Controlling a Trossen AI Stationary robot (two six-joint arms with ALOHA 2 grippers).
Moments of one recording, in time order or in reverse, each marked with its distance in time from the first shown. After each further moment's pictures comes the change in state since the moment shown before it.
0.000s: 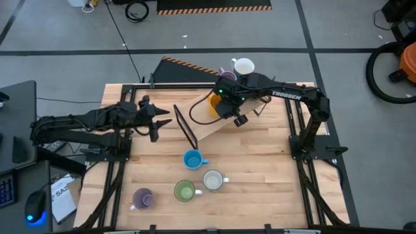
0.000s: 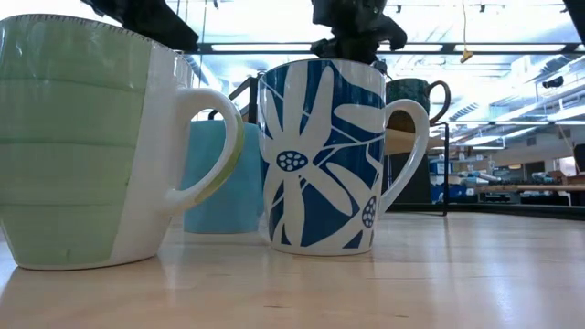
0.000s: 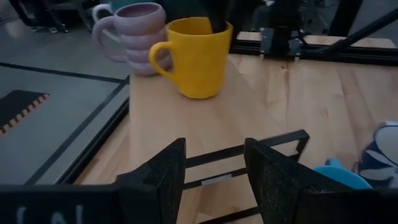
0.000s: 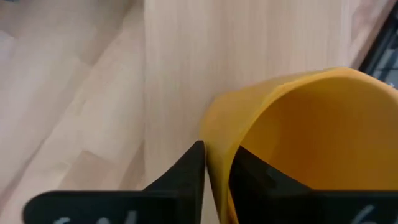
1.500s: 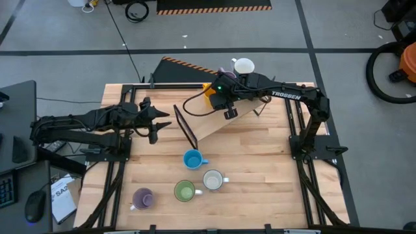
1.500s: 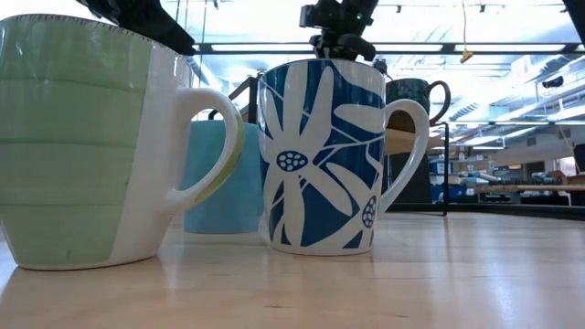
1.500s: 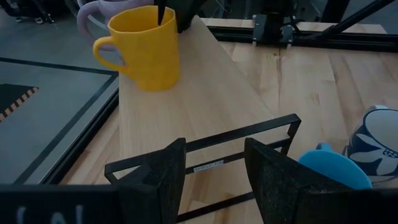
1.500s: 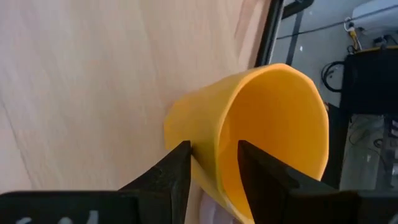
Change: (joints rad) left arm -0.002 0.000 0.000 -0.044 0.030 -0.001; right arm -0.006 0.000 -0.005 0.191 0.276 0.131
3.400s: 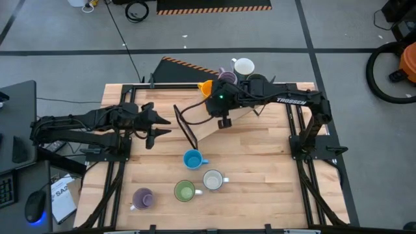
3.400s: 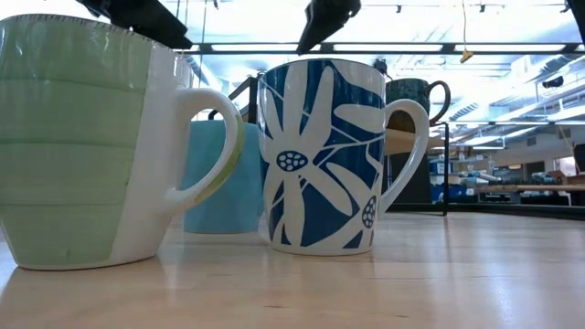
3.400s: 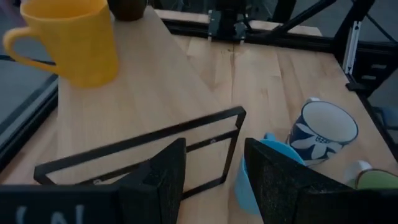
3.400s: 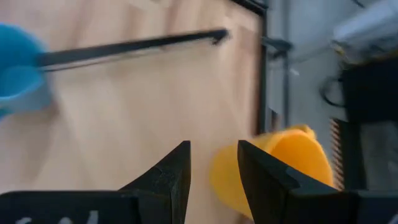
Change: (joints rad) left arm 0.000 0.000 0.000 -0.013 0.188 -0.053; right arm 0.134 -0.012 0.083 0.031 0.003 0.242
